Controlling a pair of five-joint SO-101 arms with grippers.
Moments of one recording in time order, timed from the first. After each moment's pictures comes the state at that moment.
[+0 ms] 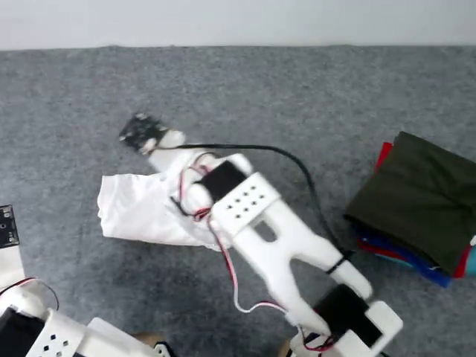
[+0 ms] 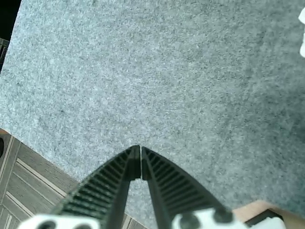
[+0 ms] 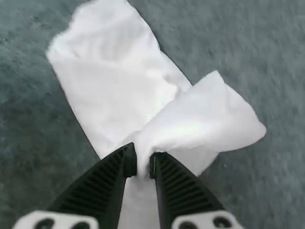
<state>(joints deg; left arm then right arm) -67.5 -70.1 46.5 93.5 -36.6 -47.3 -1.1 3.2 63.9 15.2</state>
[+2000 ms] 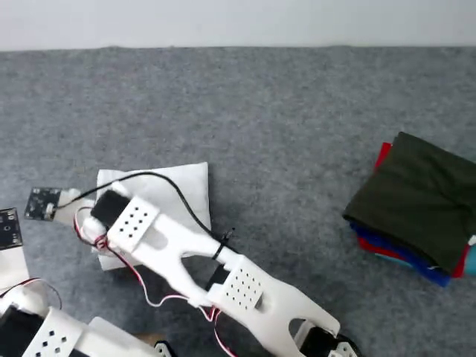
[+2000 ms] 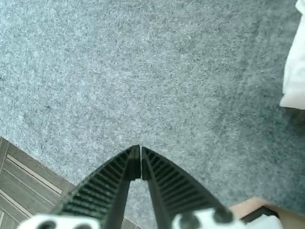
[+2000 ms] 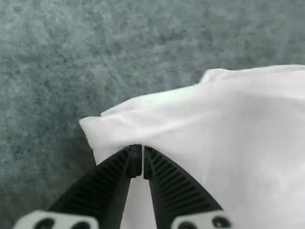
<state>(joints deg) -67.5 -70.2 50.7 92.2 -36.6 -63.7 57.9 -67.5 89.8 21.5</state>
